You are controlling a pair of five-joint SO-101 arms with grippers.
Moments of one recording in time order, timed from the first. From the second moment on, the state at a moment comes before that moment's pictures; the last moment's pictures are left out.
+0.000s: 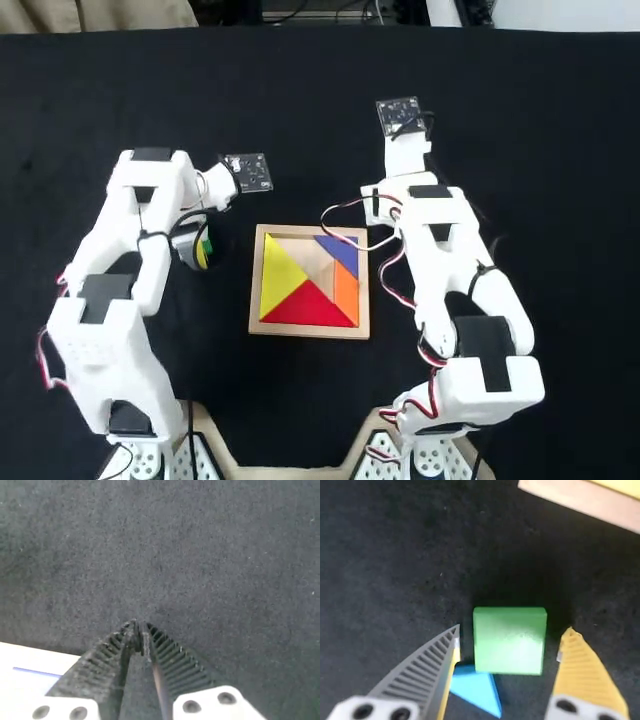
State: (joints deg) left arm -4.2 22.1 6.8 61.8 -74.8; right arm -2.3 4.3 32.0 33.2 7.3
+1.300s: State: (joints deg) left arm 12.8 15.4 -16.8 99.6 -46.6; right arm -1.3 4.3 32.0 33.2 7.3
